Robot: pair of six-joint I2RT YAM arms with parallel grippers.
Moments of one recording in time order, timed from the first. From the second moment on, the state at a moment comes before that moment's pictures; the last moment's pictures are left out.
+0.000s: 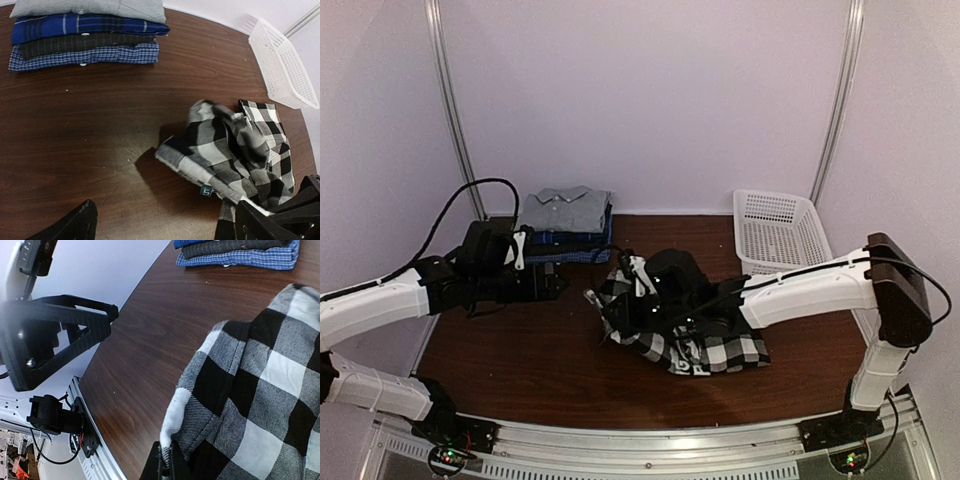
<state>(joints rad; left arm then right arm) -0.66 1.13 0.78 -0.33 -0.04 -0.57 1.09 1.77 1.14 0.16 -0.05 0.76</state>
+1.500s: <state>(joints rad) -0.88 1.45 0.55 -0.02 0.07 -0.89 0.97 1.92 1.19 -0.37 0.39 0.47</state>
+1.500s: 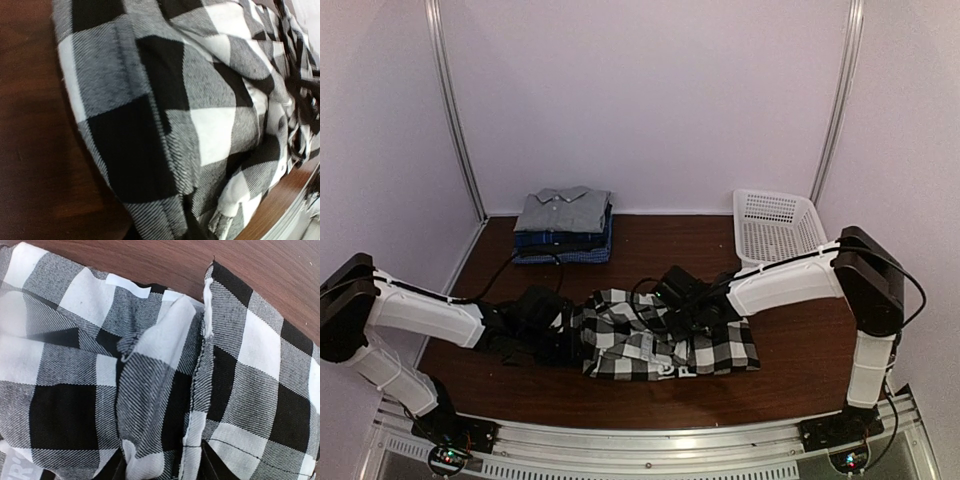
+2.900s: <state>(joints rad) -0.35 1.81 1.16 -0.34 0.16 -0.45 1.16 1.09 0.61 -0.42 0.28 0.95</state>
